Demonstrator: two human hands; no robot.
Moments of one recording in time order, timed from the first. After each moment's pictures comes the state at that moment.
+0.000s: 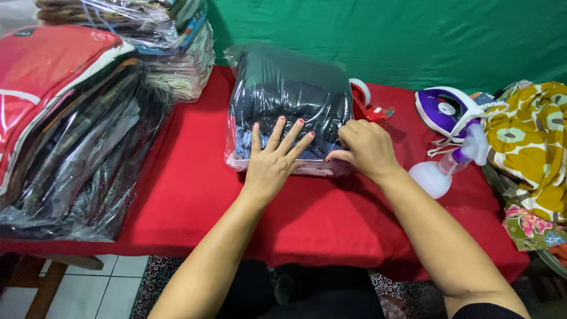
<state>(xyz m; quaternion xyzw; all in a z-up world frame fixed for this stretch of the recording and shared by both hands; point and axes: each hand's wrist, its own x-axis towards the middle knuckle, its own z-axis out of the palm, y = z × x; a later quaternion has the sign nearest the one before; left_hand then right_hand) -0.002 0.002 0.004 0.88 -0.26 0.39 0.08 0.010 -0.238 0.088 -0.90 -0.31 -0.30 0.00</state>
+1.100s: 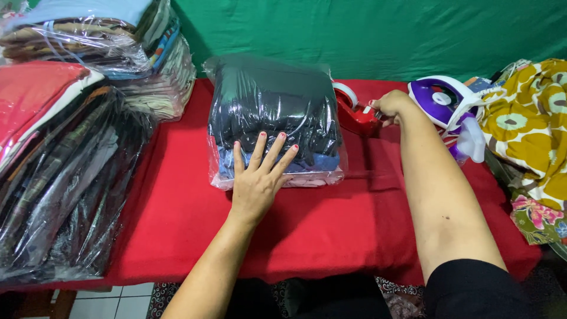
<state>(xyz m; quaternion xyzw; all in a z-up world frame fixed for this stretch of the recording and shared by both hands) -0.001 -0.001 0.004 0.89 -0.26 0.37 0.11 0.240 -0.432 0.016 -0.92 0.22 0.13 0.31</state>
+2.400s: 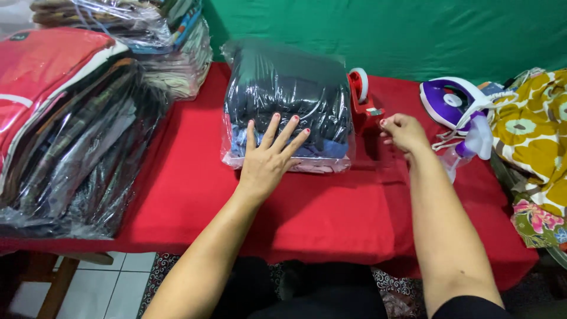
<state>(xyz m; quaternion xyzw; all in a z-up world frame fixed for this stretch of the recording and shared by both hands) -0.002 0.002 0.004 0.89 -0.26 0.37 0.06 0.127 -0.411 -0.023 -0.83 0.11 -0.02 0.54</state>
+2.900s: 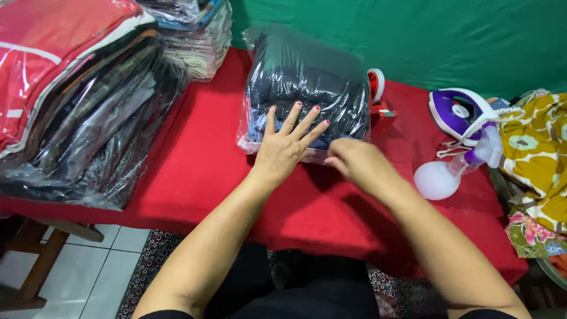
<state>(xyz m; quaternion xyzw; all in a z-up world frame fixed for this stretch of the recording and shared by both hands) 0.003 0.003 0.001 0.88 -0.27 0.39 0.08 -0.027 -0.208 0.080 -0.93 -0.33 -0.11 0.12</state>
